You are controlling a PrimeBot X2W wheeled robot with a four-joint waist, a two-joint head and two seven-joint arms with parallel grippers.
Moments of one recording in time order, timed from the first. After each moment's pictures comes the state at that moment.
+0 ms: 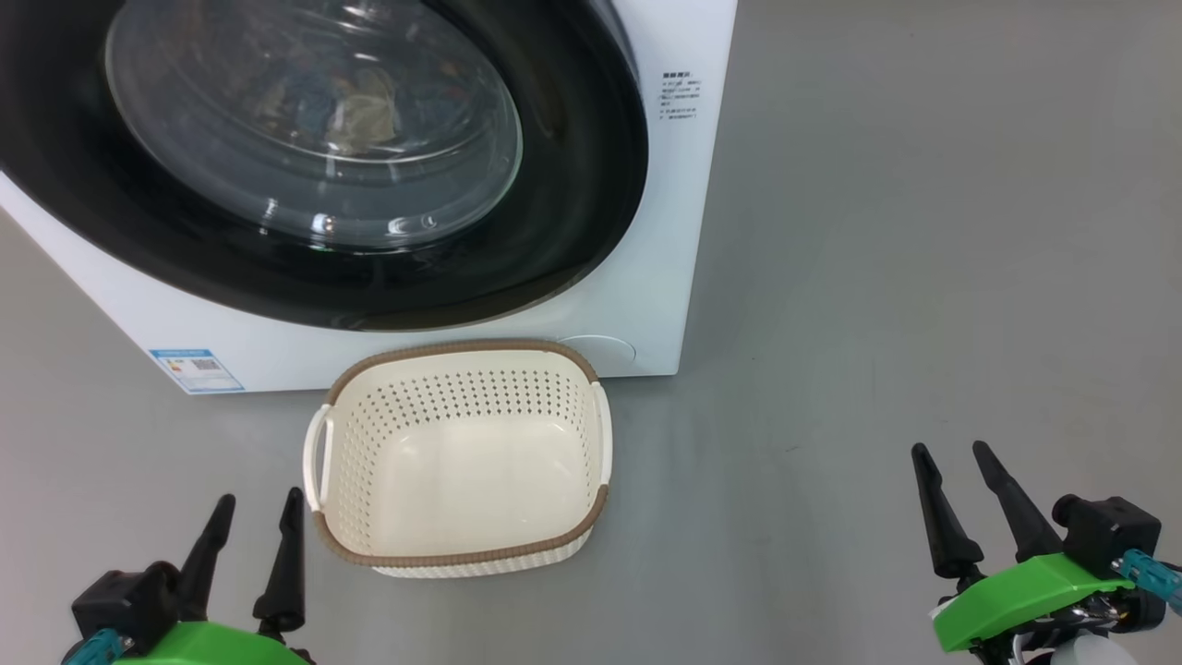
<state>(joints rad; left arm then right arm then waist) -0.07 0.21 -0.14 0.26 -0.48 -0.13 -0.26 -0.14 -0.16 0.01 0.36 0.38 0.14 -0.26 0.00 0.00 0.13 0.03</state>
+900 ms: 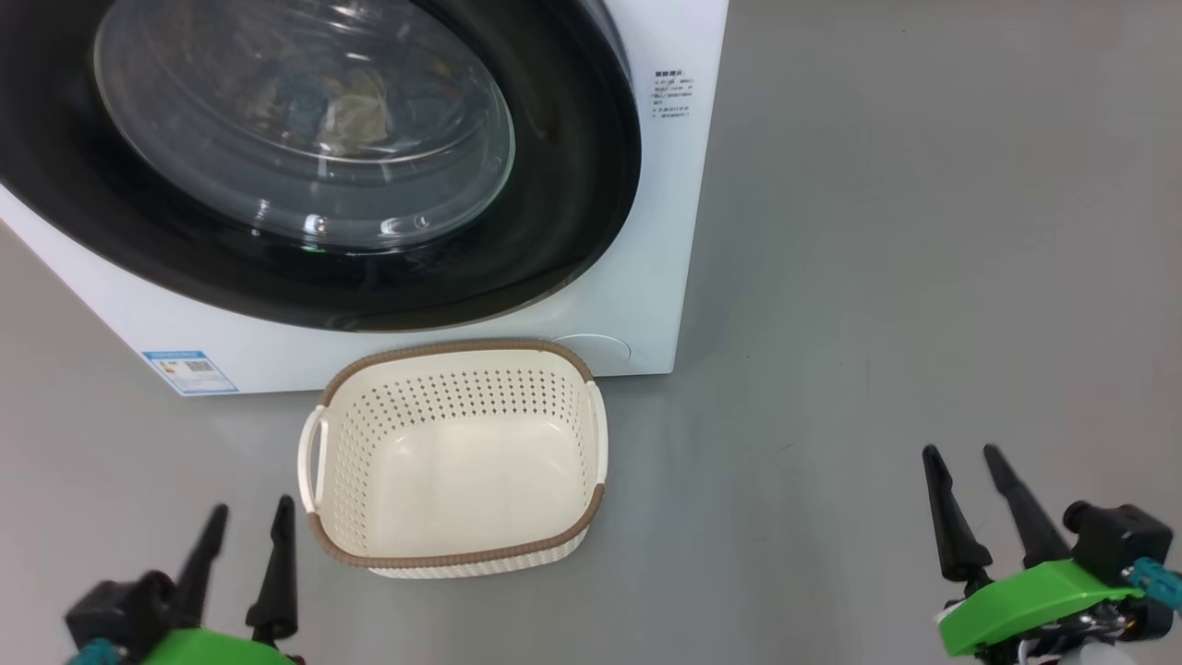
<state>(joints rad) -0.06 0.20 -0.12 0.26 -0.49 -0.13 -0.26 -0.12 -0.15 -0.03 0.33 0.37 0.14 -0.26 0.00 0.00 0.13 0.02</state>
